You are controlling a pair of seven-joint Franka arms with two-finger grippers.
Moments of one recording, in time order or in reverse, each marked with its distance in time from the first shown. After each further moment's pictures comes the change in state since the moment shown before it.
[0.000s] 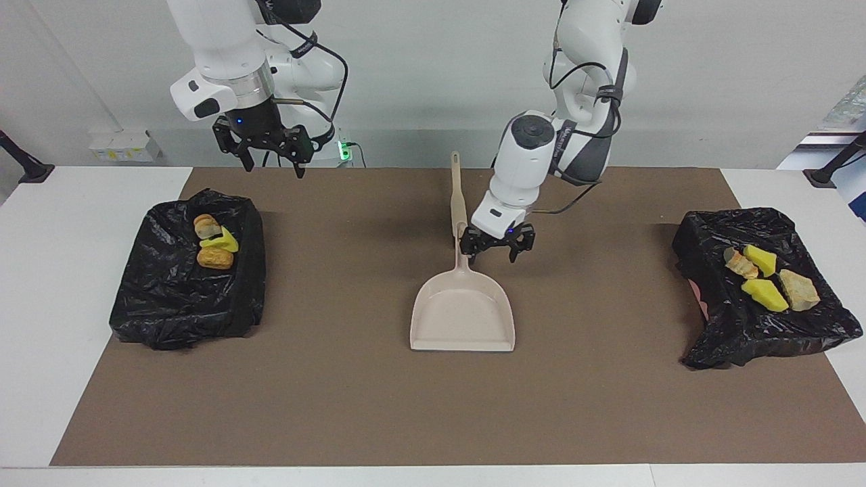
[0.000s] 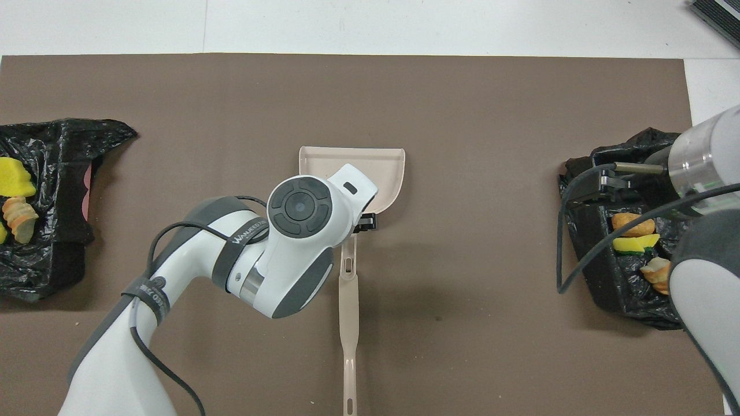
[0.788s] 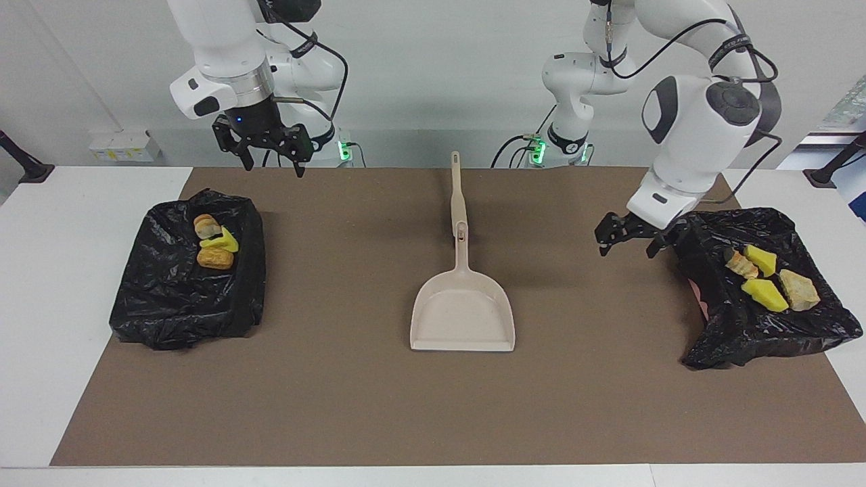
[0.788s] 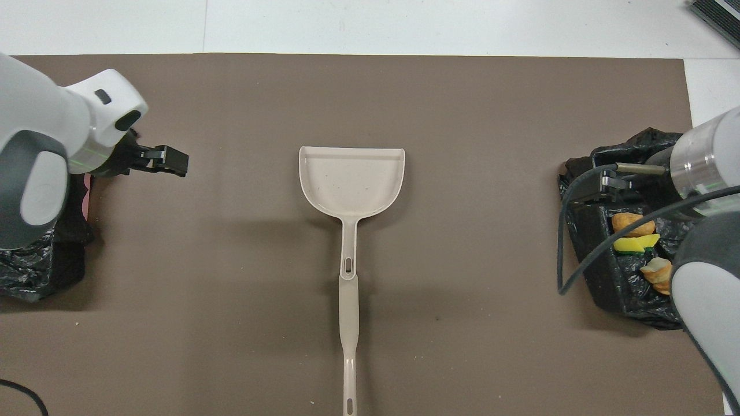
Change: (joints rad) left arm 0.380 -0.105 0.008 0.145 0.000 -0.349 0.584; right arm 0.000 -0.004 0.000 0.000 0.000 0.000 0.000
